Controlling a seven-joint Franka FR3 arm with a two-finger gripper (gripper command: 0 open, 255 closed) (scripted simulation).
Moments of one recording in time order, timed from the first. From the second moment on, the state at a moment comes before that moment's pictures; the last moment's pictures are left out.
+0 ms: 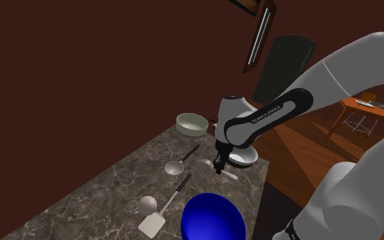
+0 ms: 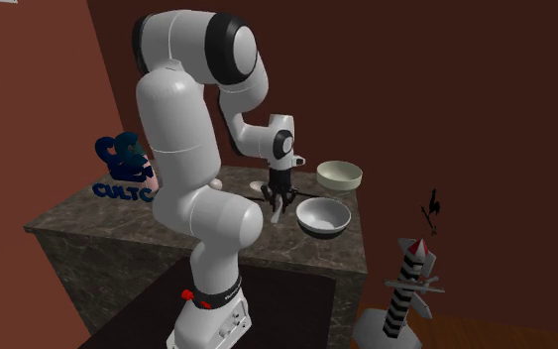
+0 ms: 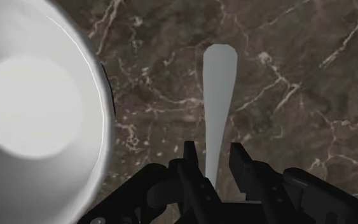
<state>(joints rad) 0.11 -0.17 -0.05 -2.71 -0.06 2.42 -0.15</state>
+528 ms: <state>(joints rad) 0.11 -0.28 -0.05 -2.68 -0.06 2.29 -0.15</state>
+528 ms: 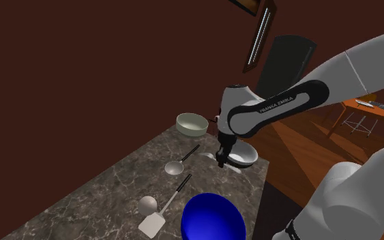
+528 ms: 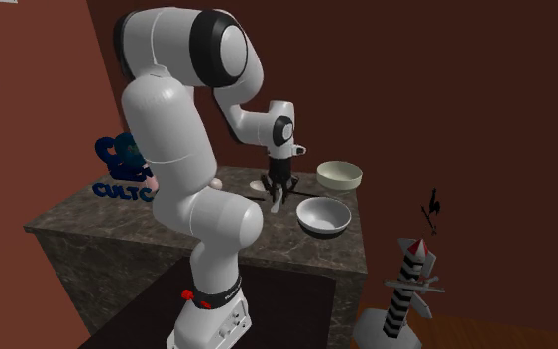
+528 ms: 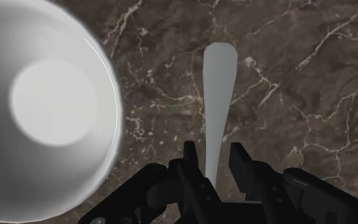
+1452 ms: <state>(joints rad) 0.11 -0.41 -0.05 -2.59 -0.05 2.06 -0.16</state>
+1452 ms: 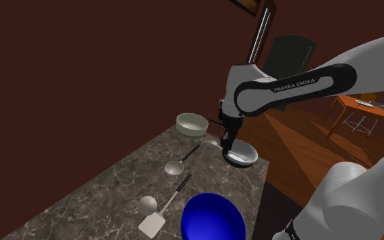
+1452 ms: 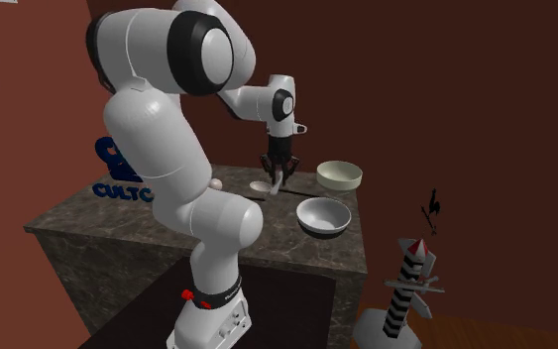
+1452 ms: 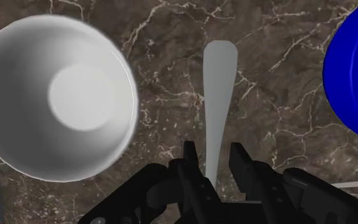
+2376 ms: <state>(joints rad) 0.06 -0.02 -0.12 -2.17 -0.05 2.03 -0.29</state>
